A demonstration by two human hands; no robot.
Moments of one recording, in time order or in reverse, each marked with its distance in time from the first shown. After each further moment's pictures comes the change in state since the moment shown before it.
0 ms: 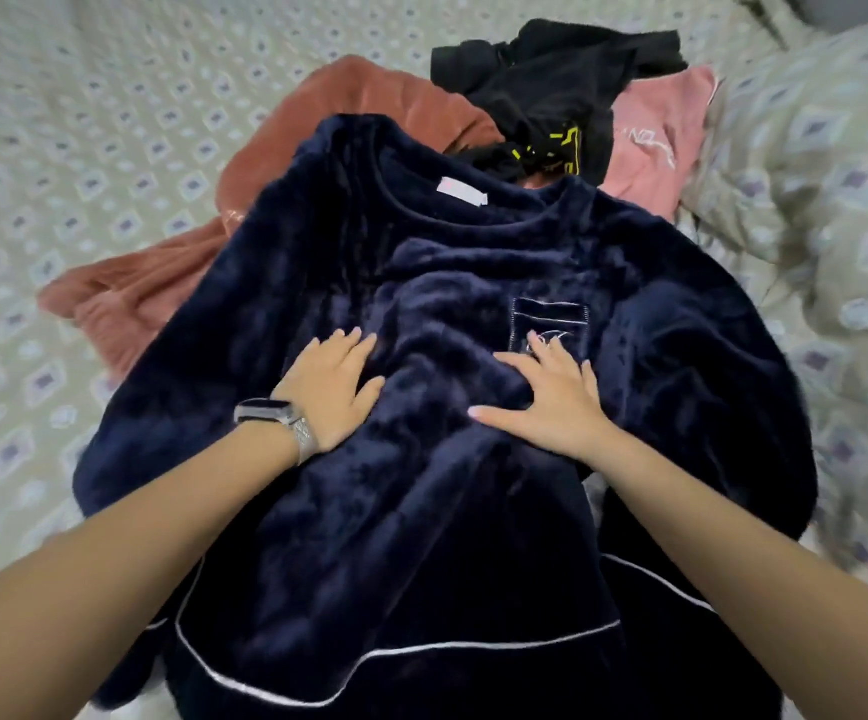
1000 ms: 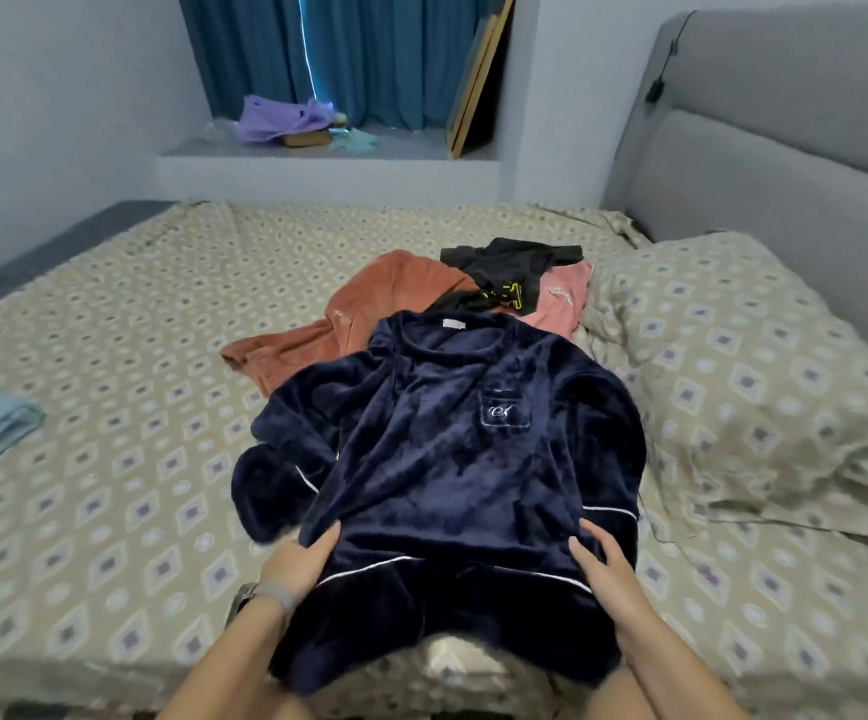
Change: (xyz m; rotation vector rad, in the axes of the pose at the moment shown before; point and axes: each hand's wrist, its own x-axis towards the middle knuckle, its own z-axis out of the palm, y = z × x) left_hand -0.321 0.054 0.031 -1.016 0.127 -0.654; right_hand -0.313 0.033 0.049 0.889 0.202 0.410
